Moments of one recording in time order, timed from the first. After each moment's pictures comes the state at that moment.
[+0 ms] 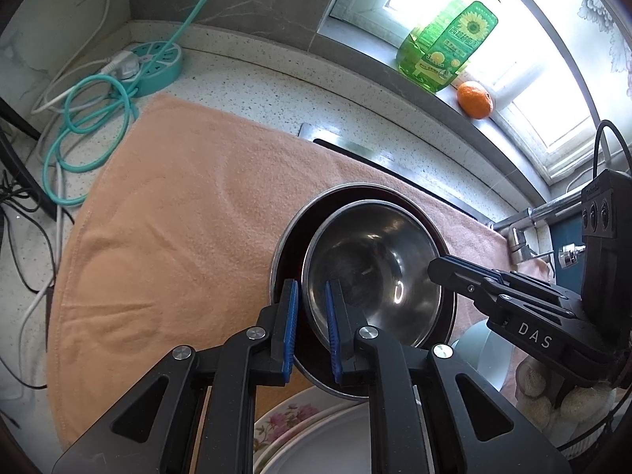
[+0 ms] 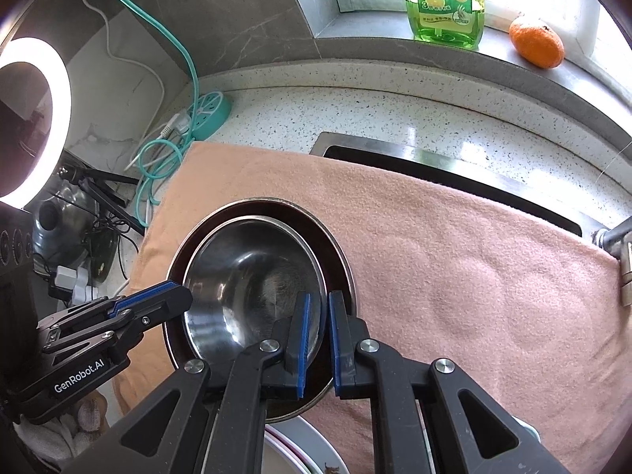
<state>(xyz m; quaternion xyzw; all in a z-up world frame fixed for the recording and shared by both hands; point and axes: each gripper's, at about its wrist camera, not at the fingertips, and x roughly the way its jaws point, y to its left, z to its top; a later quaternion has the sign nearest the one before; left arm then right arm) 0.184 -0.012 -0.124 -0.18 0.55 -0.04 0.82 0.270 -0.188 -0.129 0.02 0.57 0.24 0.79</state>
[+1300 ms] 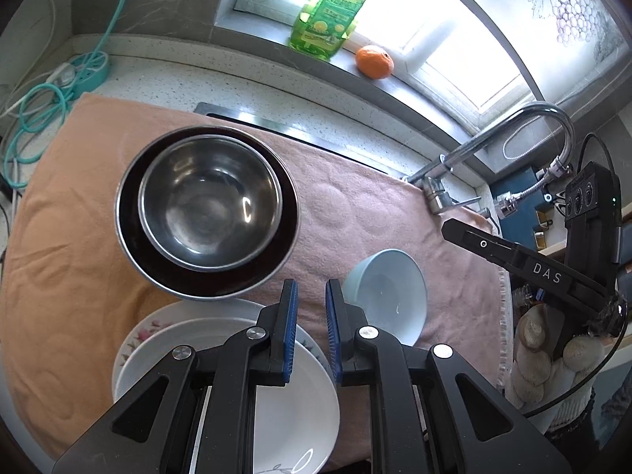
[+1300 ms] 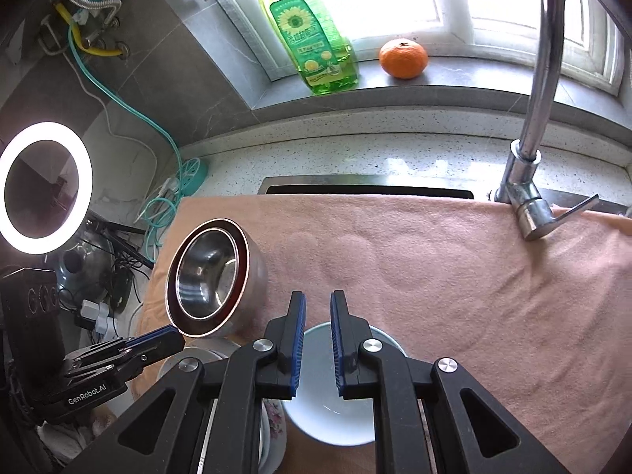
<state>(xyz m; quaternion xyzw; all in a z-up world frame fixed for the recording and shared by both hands) 0.134 -0.110 -0.091 -0.18 0.54 -0.13 0.81 0.214 -0.334 -0.080 0.11 0.52 0.19 0.83</state>
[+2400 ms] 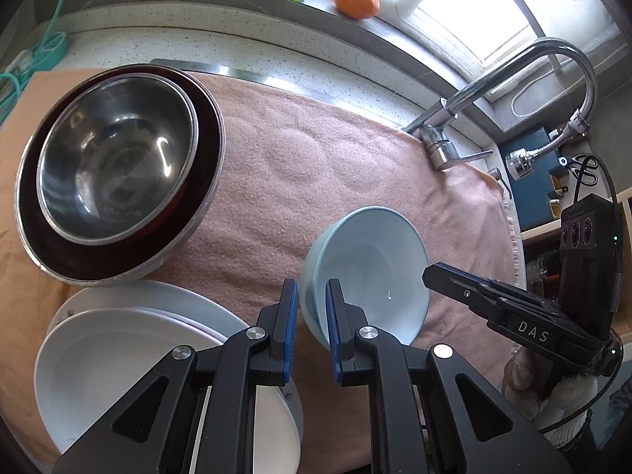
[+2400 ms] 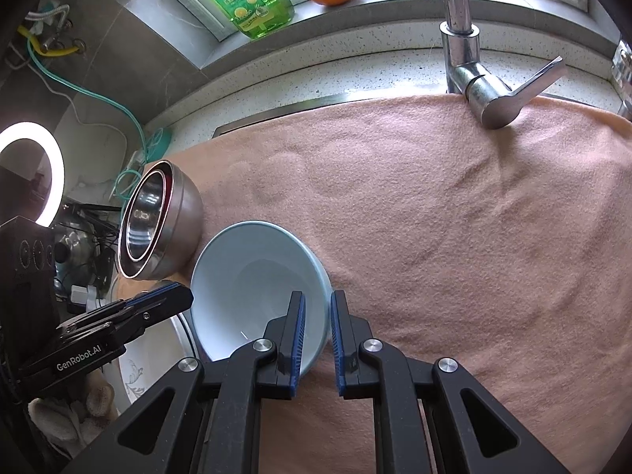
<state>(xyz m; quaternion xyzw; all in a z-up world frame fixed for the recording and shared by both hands) 0.144 -0.169 -0.133 -0.15 0.58 -0.14 0.79 0.185 -0.385 -0.152 0.14 0.58 0.17 0.78</state>
